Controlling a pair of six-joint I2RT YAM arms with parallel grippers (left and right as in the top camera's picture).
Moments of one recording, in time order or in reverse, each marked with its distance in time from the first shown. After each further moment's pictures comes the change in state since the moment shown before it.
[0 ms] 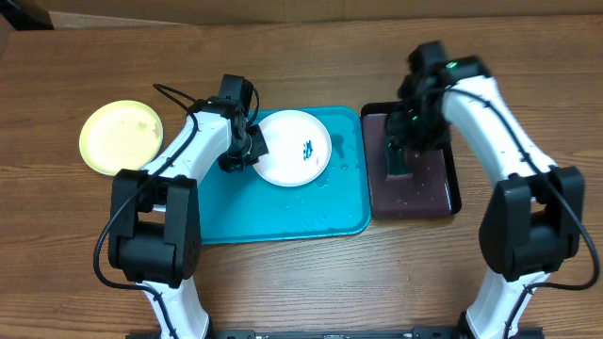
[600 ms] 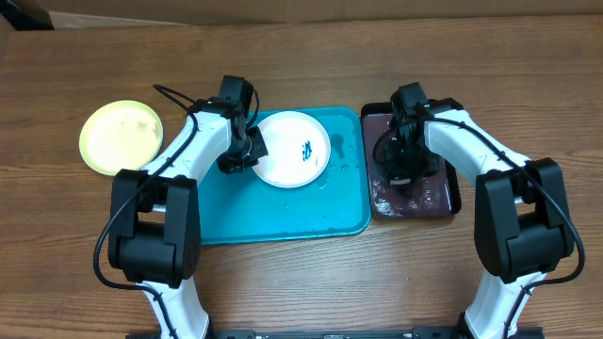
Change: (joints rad) left arm 0.000 0.000 0.000 -0.020 -0.003 0.000; right arm 0.041 0.000 -0.299 0.256 0.078 0.046
